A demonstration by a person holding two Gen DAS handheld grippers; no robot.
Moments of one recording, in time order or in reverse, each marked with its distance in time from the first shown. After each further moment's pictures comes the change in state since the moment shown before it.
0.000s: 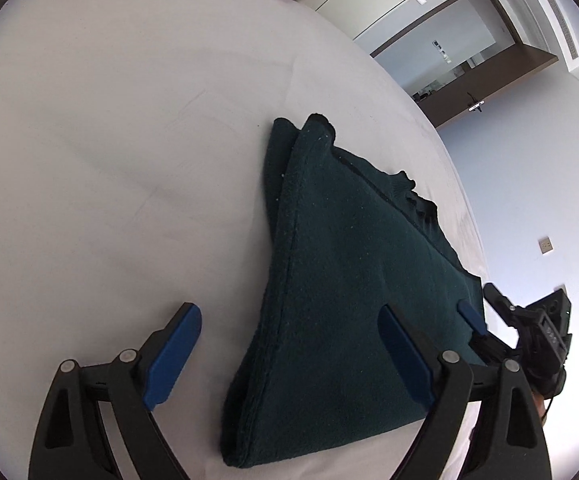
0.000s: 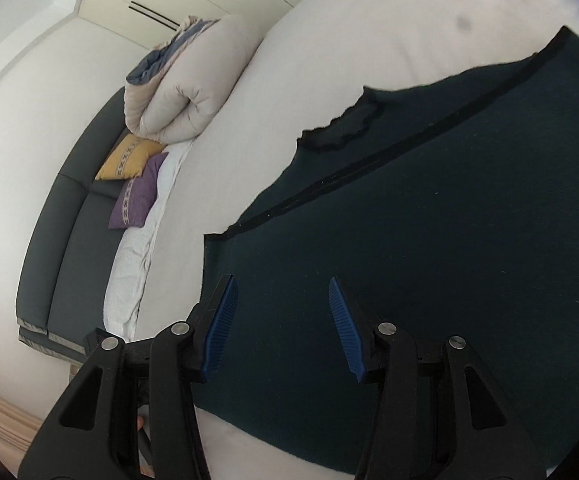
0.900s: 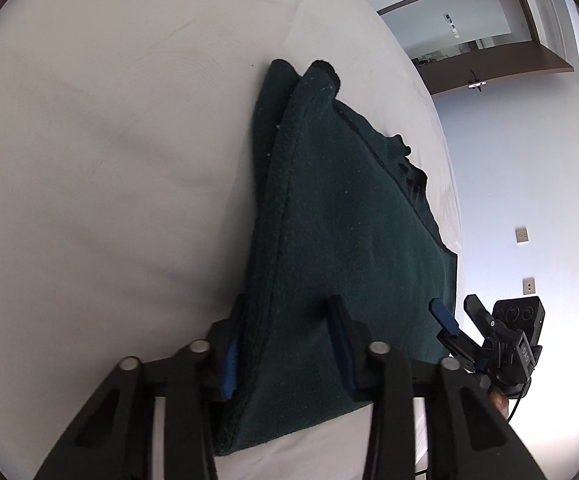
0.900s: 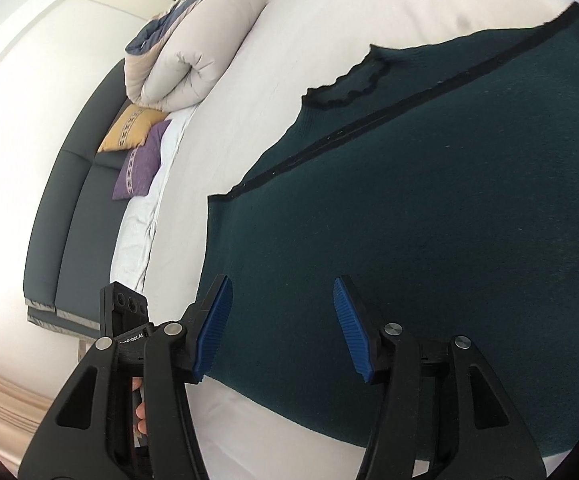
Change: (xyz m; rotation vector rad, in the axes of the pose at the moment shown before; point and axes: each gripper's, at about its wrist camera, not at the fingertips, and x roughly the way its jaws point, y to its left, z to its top) left arm 0.015 0.016 0.008 -0.102 0.223 -0.111; right arm 0.011 0.002 -0.003 -0.014 0.127 0.027
